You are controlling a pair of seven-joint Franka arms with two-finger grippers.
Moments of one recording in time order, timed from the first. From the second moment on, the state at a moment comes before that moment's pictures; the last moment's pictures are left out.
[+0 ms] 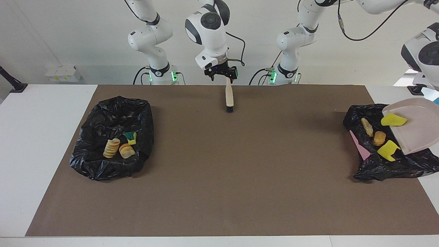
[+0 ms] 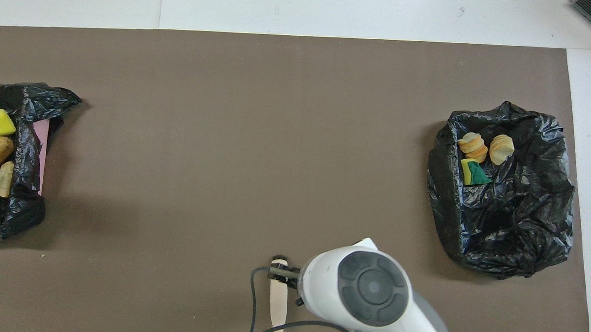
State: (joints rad) left arm 0.33 0.15 0.01 -1.67 1.04 2.07 1.63; right arm 0.61 -0.16 0.06 -2.09 0.23 1.90 0.93
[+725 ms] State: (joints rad) left arm 0.27 0.12 -0.01 -1.65 1.01 1.93 1.63; right arm 0.25 -0.11 0.06 -1.70 -0.05 1.64 0.56
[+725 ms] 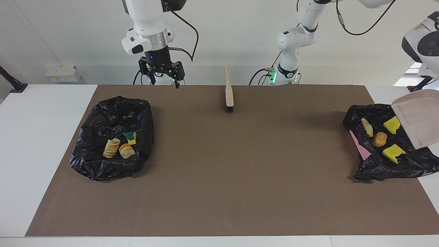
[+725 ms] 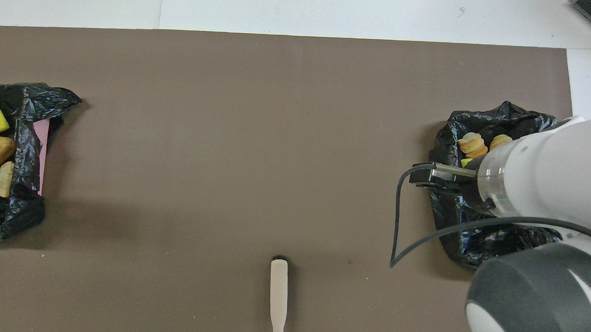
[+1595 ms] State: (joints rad) left arm 0.04 0.09 -0.02 -1.69 0.57 1.67 1.37; right arm 0.09 0.00 0.05 -1.50 -0.06 1.49 0.43
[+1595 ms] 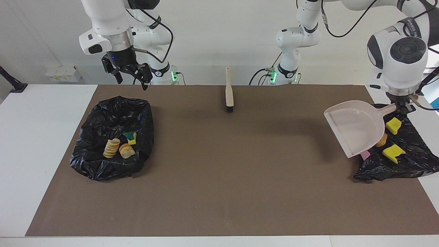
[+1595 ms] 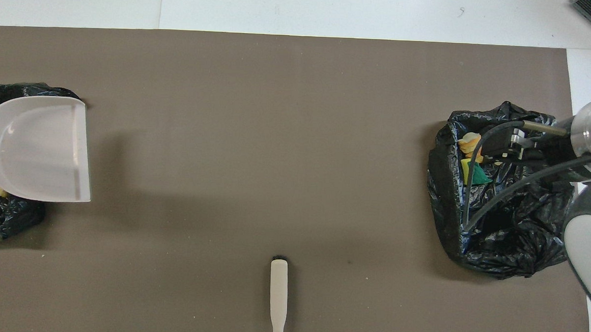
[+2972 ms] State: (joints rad) left arm -0.58 0.12 -0.03 -1.85 0.04 1.77 -0.15; right arm 0.02 0.00 0.04 -1.52 0.00 1.48 0.30
